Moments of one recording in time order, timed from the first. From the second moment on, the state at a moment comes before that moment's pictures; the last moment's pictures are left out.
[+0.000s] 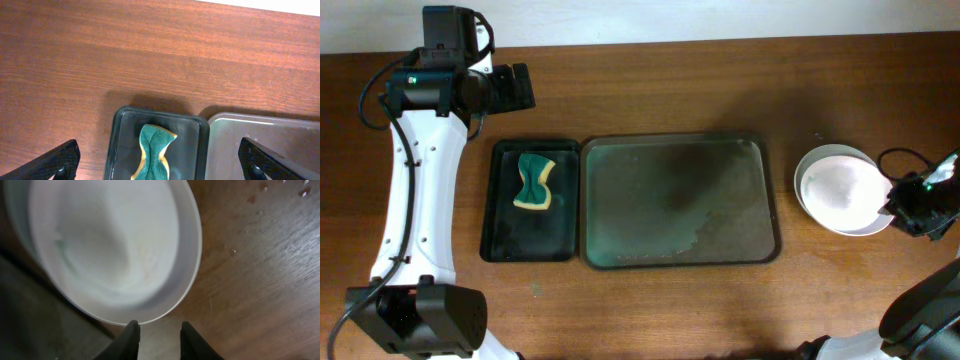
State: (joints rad) left arm -0.01 1.80 1.90 -1.06 -0.03 -0.14; right arm -0.67 1.69 1.39 -1.21 -0.19 0.16
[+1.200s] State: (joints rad) left arm -0.01 1.80 1.90 -1.06 -0.04 -0.14; right arm -0.16 0.57 0.96 -0.59 -0.21 0.00
